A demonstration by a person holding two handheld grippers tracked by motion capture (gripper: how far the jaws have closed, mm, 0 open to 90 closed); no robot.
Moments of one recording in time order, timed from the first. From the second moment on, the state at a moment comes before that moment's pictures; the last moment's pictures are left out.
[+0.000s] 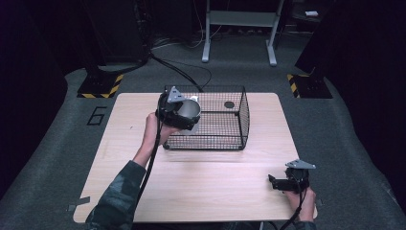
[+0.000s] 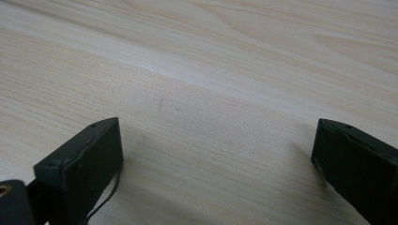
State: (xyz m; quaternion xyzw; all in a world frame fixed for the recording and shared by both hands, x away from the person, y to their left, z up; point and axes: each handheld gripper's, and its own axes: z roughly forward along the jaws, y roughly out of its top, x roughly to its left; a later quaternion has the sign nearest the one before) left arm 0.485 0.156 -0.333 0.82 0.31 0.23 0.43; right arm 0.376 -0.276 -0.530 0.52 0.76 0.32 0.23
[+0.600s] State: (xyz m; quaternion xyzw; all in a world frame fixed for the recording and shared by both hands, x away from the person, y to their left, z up) left arm 0.516 0.133 -0.341 0.82 0.31 0.23 0.41; right arm 0.375 -0.276 -0.530 0.52 0.76 0.32 0.23
